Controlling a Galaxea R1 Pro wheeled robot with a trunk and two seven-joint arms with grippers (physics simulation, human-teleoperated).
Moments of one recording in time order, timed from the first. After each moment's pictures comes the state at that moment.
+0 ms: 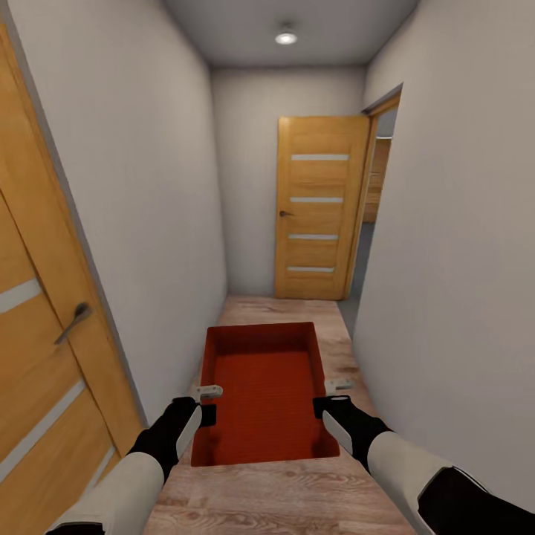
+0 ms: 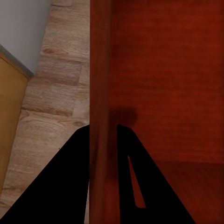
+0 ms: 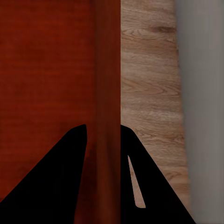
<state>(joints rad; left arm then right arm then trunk) -0.70 -0.12 0.04 -0.53 0.06 0.55 0.19 -0.83 0.07 0.61 -0.26 -0.55 0.25 -0.31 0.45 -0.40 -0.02</state>
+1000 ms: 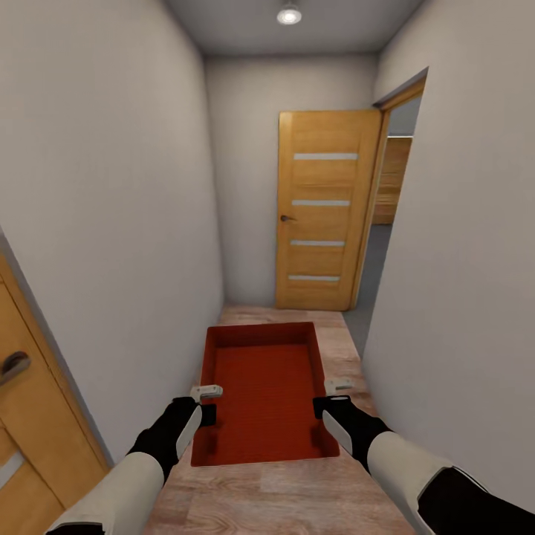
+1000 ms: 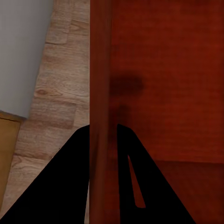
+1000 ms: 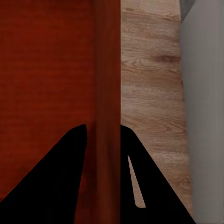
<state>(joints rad) -0.70 -0.12 0.04 -0.53 0.06 0.55 0.19 -0.83 0.07 0.61 -0.26 -0.55 0.25 -0.31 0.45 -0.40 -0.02</state>
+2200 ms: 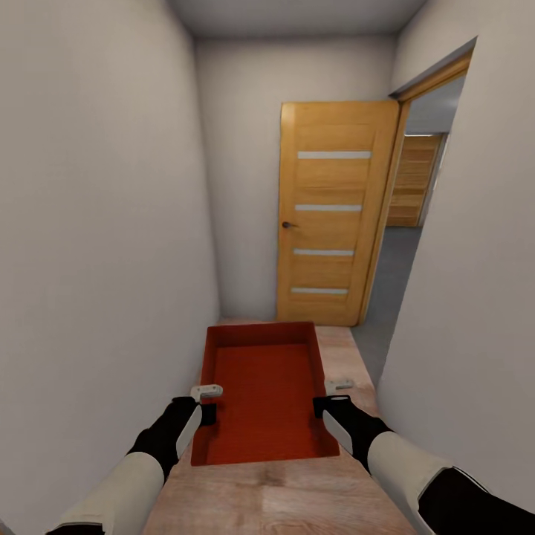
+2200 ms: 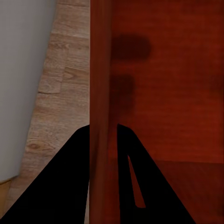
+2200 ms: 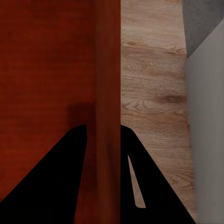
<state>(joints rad) -0.70 -0.12 0.04 -0.53 0.06 0.55 0.19 -0.83 0.07 0.61 -0.26 -0.55 0.25 -0.31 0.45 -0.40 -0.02</state>
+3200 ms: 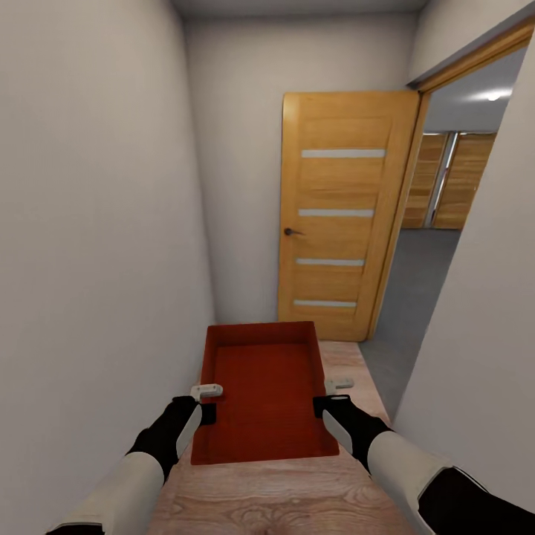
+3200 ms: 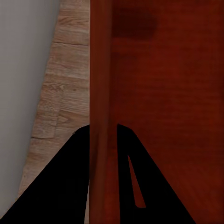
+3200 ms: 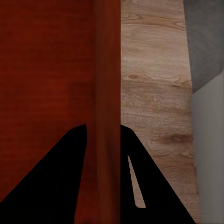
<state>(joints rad) -0.70 -0.12 0.04 -0.54 0.06 0.55 0.19 -0.83 0.07 0.61 -0.26 -0.55 0.24 -0.31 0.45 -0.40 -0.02</state>
